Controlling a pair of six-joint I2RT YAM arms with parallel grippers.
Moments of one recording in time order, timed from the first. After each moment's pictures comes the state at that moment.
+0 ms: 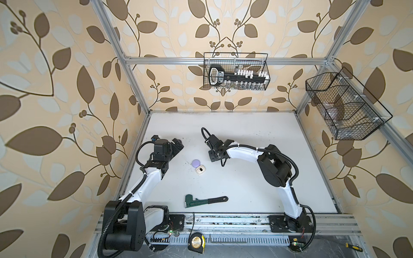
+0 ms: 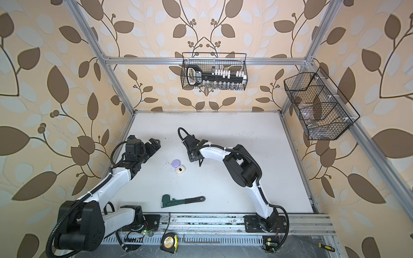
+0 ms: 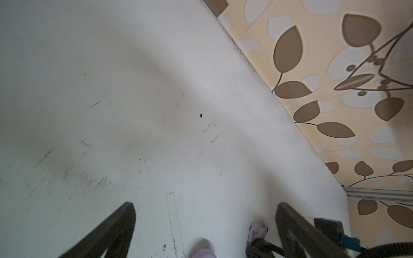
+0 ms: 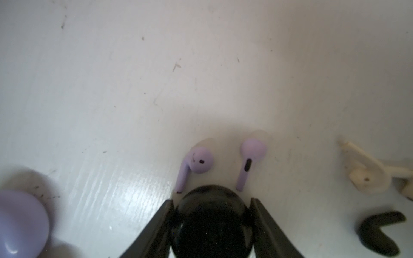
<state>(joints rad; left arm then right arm) -0.01 1.15 0.59 -0.03 0.04 -0.81 0.80 2.21 1.62 -0.56 0.23 0.43</state>
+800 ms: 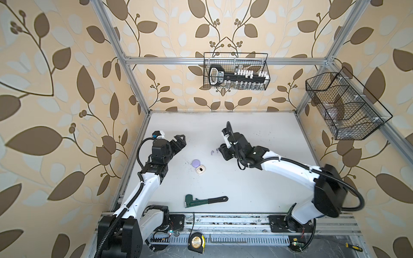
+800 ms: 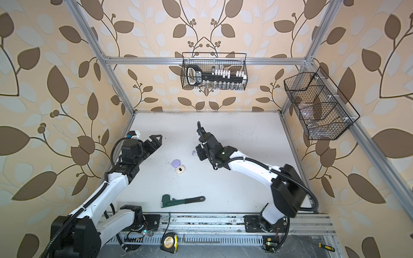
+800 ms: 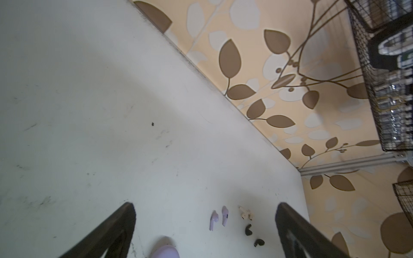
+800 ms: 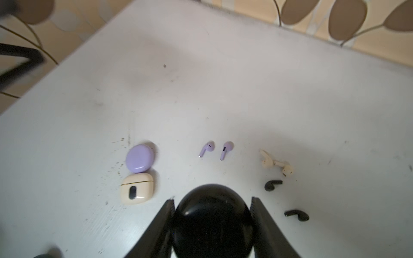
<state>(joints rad) -0.10 1.01 0.59 0.04 0.13 -0.80 0.82 1.47 1.08 -0.19 0.21 0.19</state>
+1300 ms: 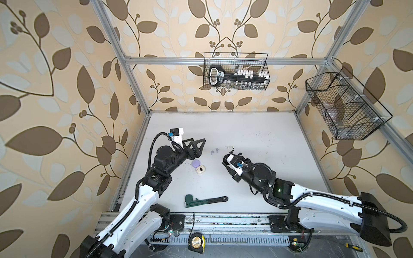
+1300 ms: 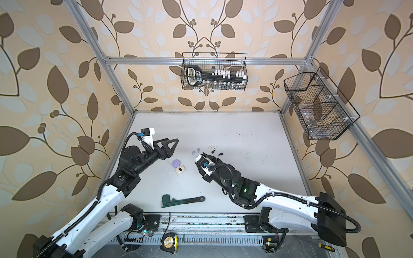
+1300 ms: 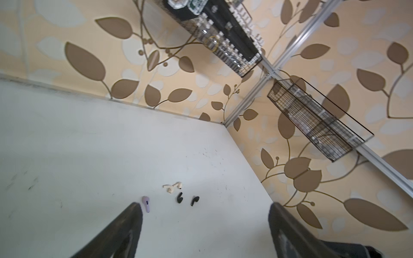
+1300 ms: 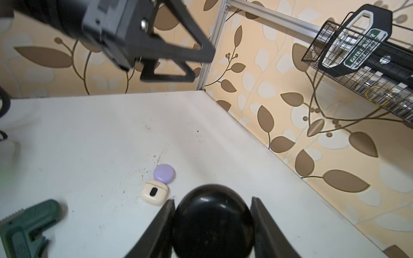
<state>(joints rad) -0.39 0.80 0.60 0.15 0.29 -0.58 1.08 1.04 0.55 0.35 0.38 -0.36</state>
